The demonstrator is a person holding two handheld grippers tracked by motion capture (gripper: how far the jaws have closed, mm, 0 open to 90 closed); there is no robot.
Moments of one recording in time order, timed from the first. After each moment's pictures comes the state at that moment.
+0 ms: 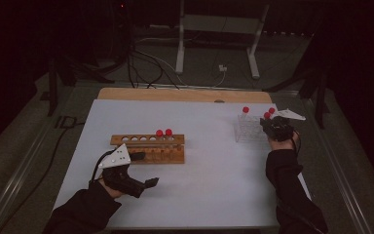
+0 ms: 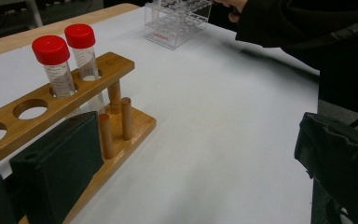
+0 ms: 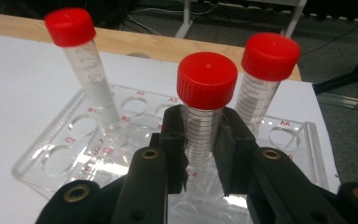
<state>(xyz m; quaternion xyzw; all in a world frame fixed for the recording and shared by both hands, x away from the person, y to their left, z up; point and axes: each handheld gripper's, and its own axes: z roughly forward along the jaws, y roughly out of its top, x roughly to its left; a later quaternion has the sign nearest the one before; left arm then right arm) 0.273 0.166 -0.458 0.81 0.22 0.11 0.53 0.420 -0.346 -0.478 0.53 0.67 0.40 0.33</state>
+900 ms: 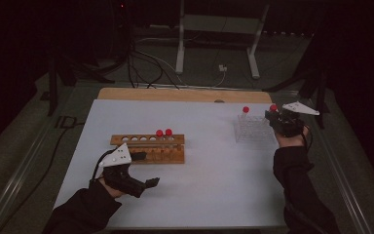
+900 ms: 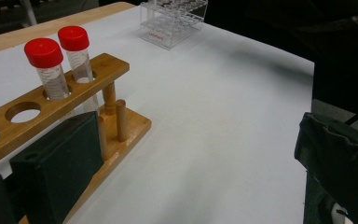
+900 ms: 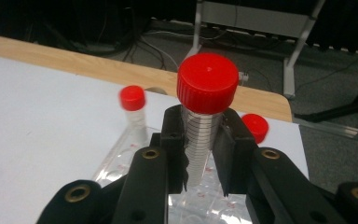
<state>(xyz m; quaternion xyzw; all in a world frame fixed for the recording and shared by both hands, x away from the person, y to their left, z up) 0.272 0.164 -0.454 0.81 0.22 0.10 0.53 0.392 -0.342 -0.424 0.49 0.67 0.42 0.35</state>
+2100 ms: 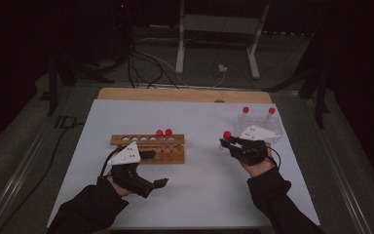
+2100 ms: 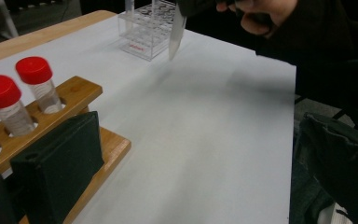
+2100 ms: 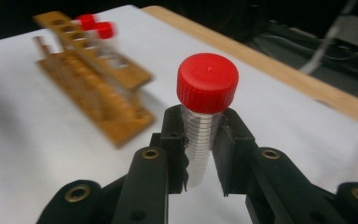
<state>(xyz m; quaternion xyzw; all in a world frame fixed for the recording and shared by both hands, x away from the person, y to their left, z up) 0.272 0.141 -0.442 0.82 0.19 0.08 0.54 0.314 -0.223 -0.430 0.31 0.79 0.47 0.25</state>
